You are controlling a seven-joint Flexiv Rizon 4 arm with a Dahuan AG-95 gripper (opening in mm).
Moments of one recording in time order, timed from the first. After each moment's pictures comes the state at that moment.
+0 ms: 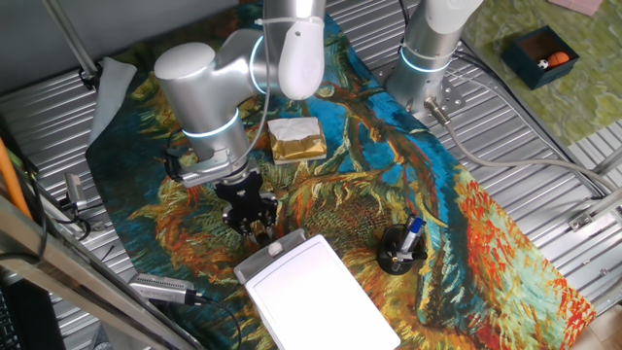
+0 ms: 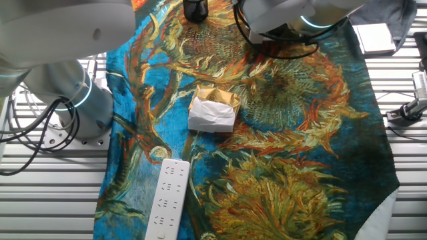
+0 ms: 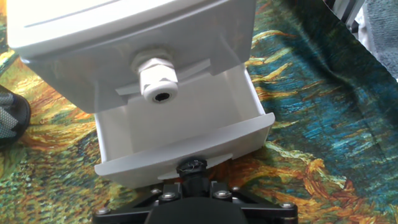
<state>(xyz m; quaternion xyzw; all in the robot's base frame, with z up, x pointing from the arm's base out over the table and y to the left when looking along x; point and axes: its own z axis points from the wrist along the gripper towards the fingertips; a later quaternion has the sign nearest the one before) 0.557 0.210 0.069 -0.62 0.75 0.18 0.12</state>
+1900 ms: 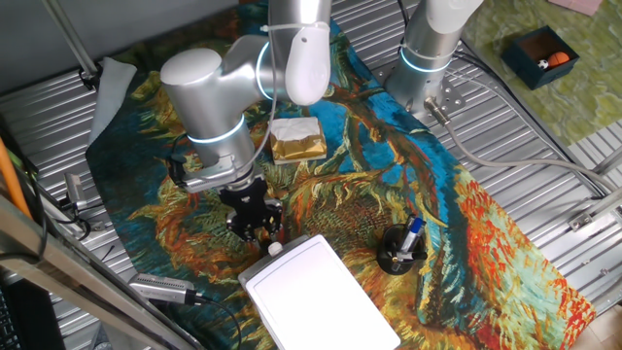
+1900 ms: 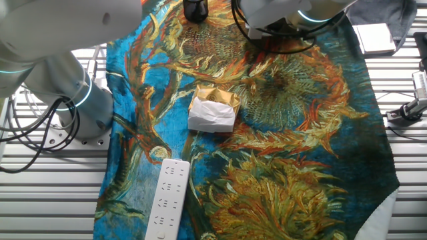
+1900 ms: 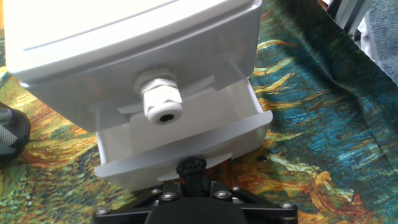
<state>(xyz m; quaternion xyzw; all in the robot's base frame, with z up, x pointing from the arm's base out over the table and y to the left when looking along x) 0.555 0.229 0.070 -0.61 0.76 0.18 0.12</state>
